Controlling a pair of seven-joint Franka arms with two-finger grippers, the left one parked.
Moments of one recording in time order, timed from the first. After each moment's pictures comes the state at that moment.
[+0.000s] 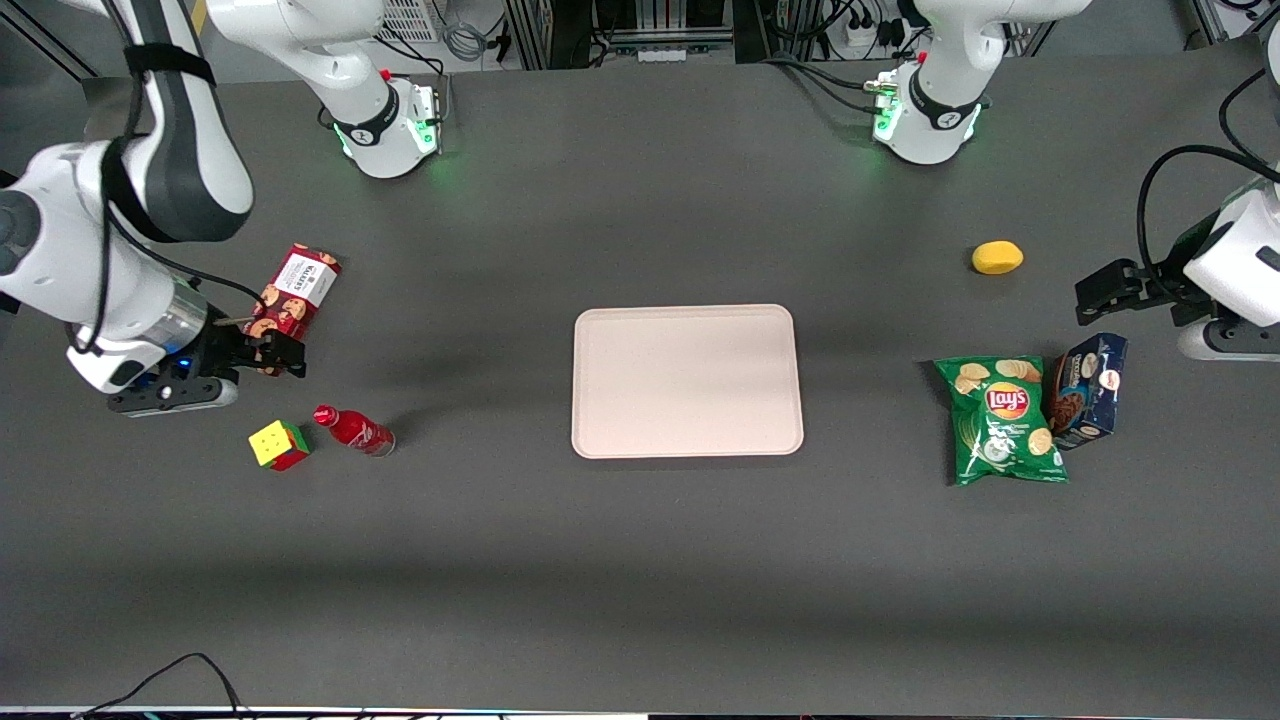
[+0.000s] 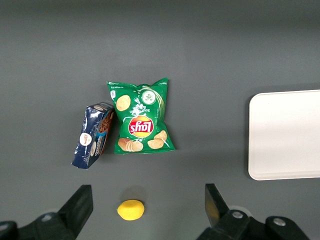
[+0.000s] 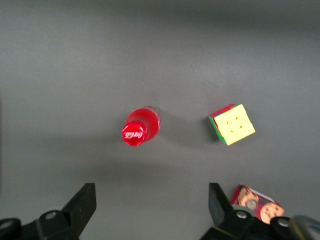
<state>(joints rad) 0.02 0.05 0.01 -2.05 0.01 2.14 -0.07</state>
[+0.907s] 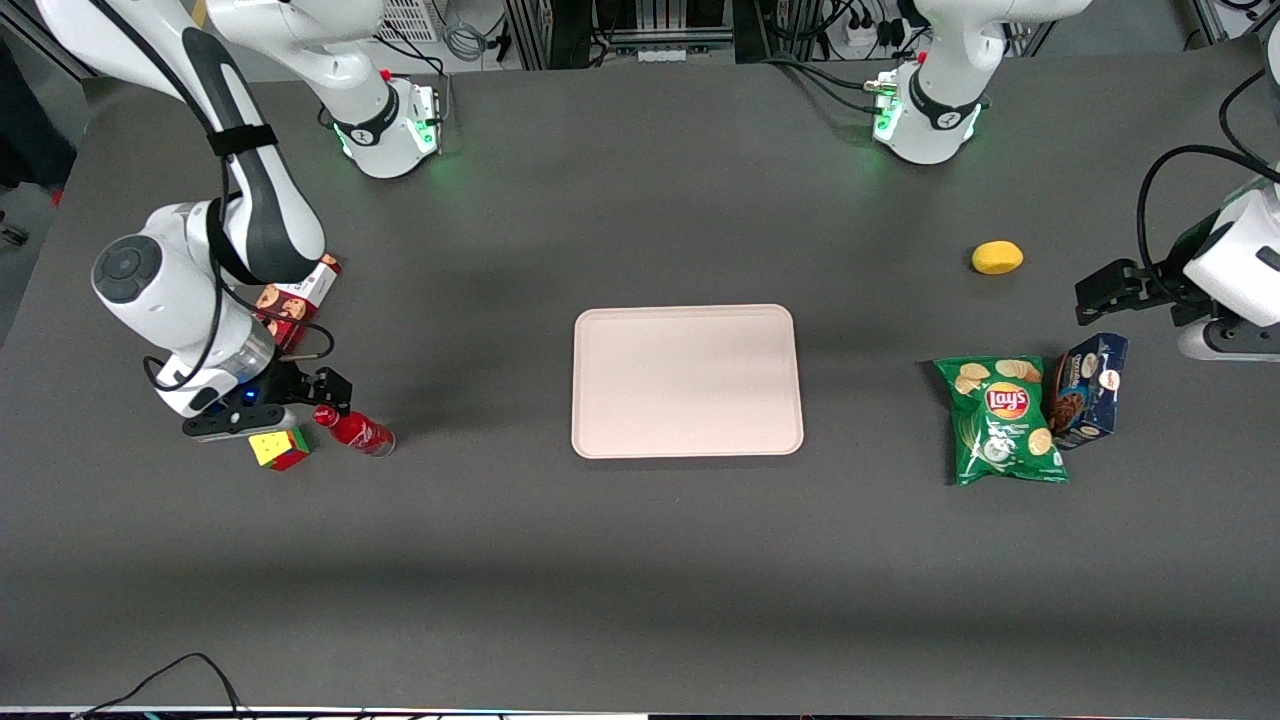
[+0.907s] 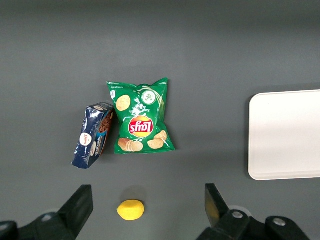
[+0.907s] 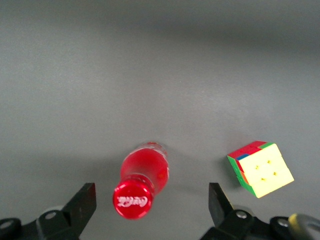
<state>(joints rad) 0.04 0.18 0.01 -2.17 0.01 2.52 -0.07</state>
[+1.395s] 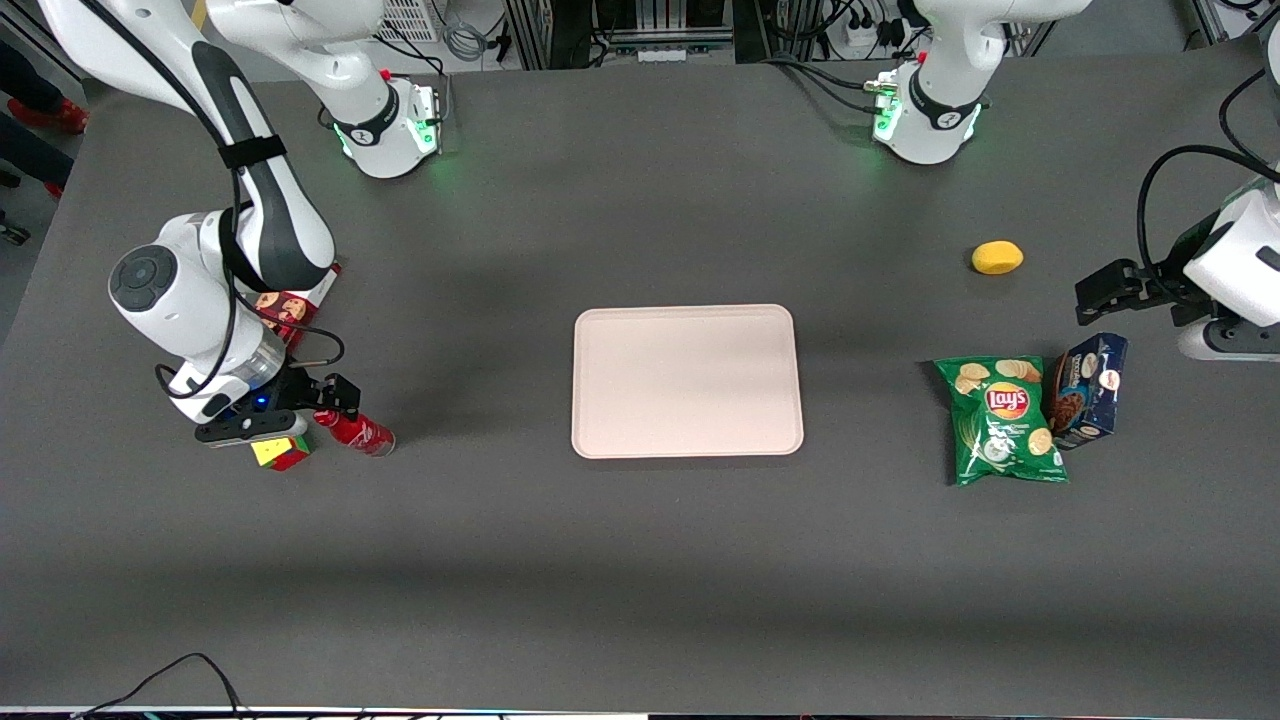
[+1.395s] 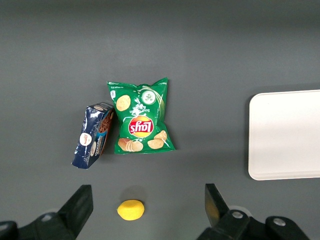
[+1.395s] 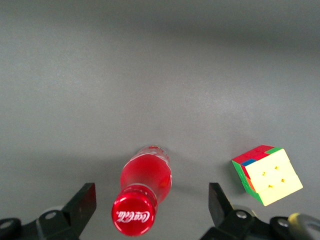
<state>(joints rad) 0.05 0.21 0.01 -2.17 0.01 2.55 -0.07</state>
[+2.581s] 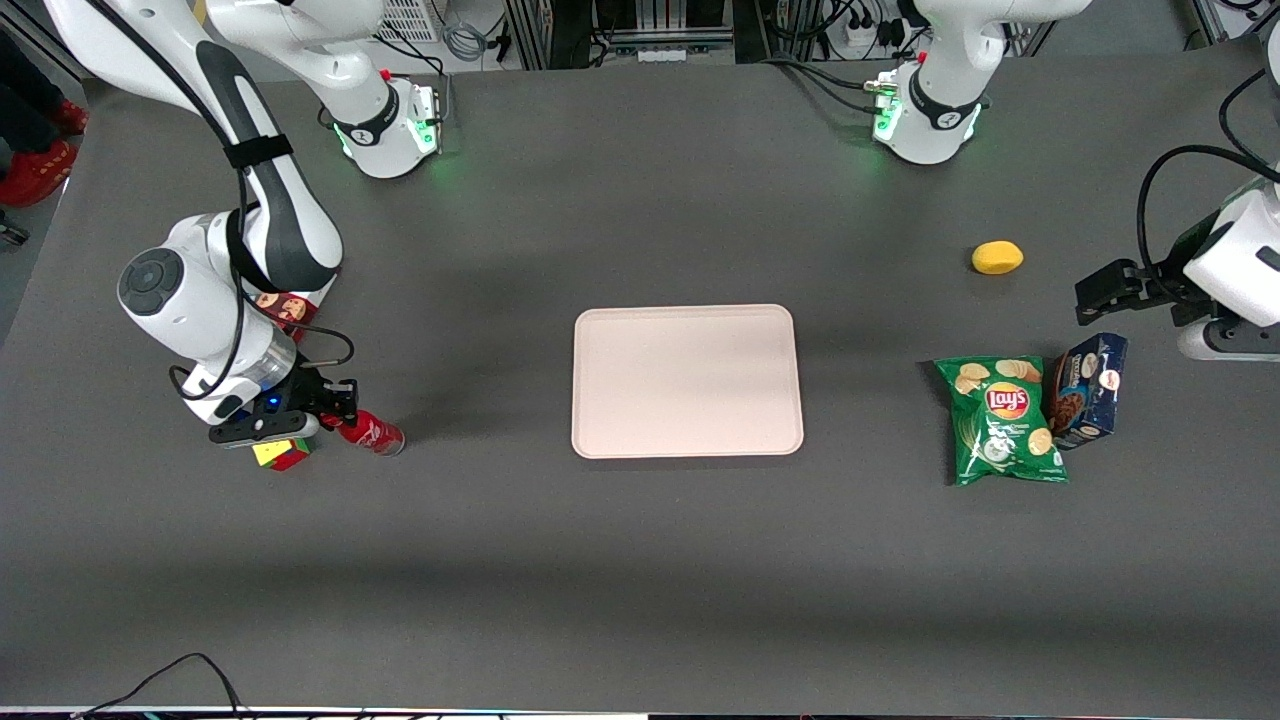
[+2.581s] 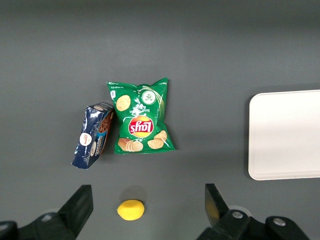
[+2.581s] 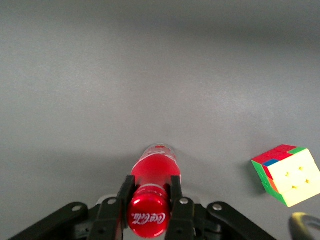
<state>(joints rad) 0.05 0.21 0.04 -2.15 0.06 2.53 -0.07</state>
